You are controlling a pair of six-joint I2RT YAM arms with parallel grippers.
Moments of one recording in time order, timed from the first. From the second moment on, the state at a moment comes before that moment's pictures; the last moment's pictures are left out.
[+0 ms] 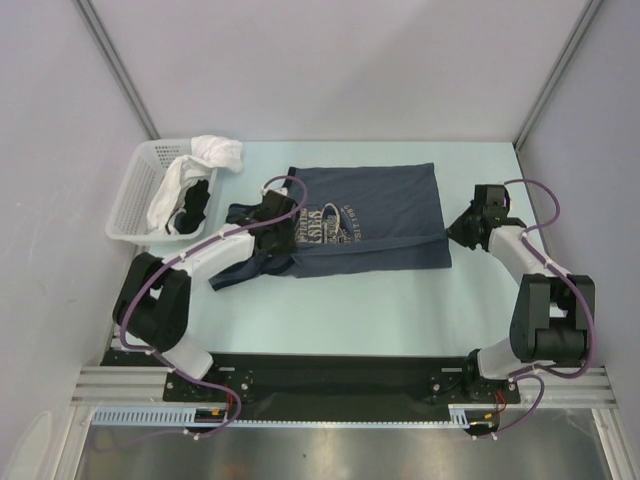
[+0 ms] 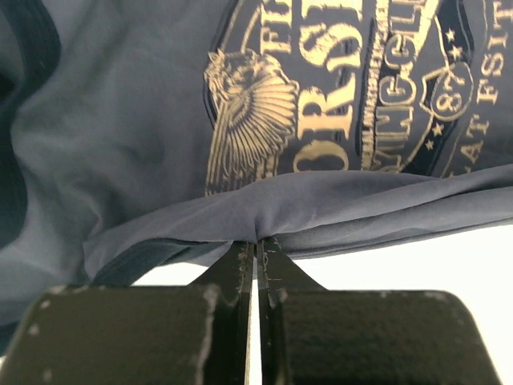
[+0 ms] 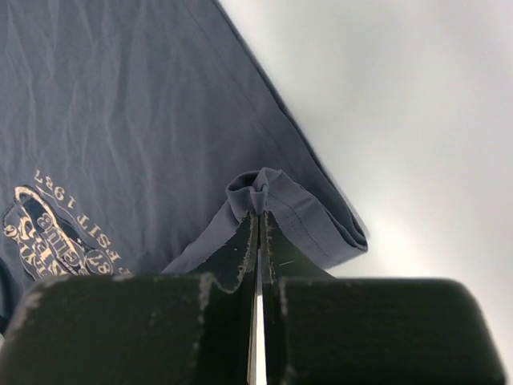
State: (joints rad) left arm -0.51 1.59 1.05 -0.43 -0.12 -0.56; right arm -0.04 1.47 0.93 -0.33 0.00 0.71
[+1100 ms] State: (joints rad) left arm -0.44 1.74 1.26 -0.45 -0.15 -0.46; right arm -0.01 1.61 1.05 -0.27 0.06 0.70
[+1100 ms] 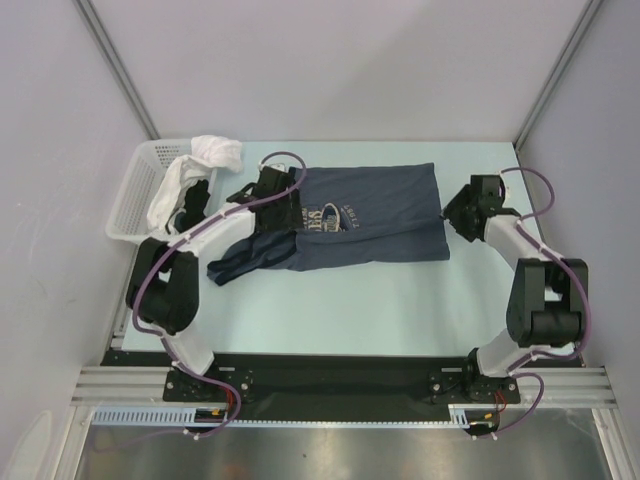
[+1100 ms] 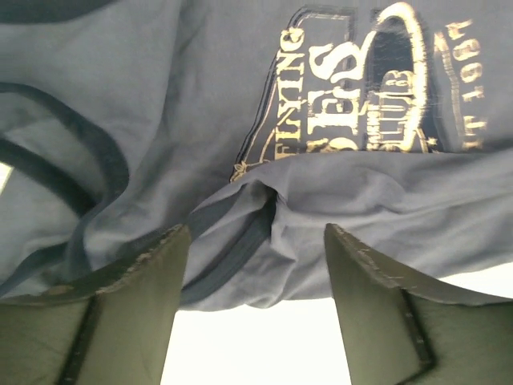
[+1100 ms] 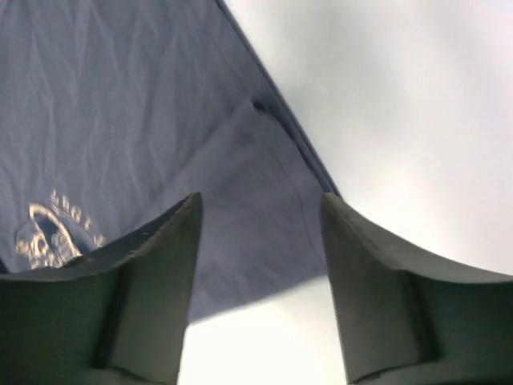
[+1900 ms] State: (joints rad) left arm -0.44 1.75 1.21 -0.39 0.00 -0.44; right arm -0.01 1.43 0.70 -0.19 0.01 0.76
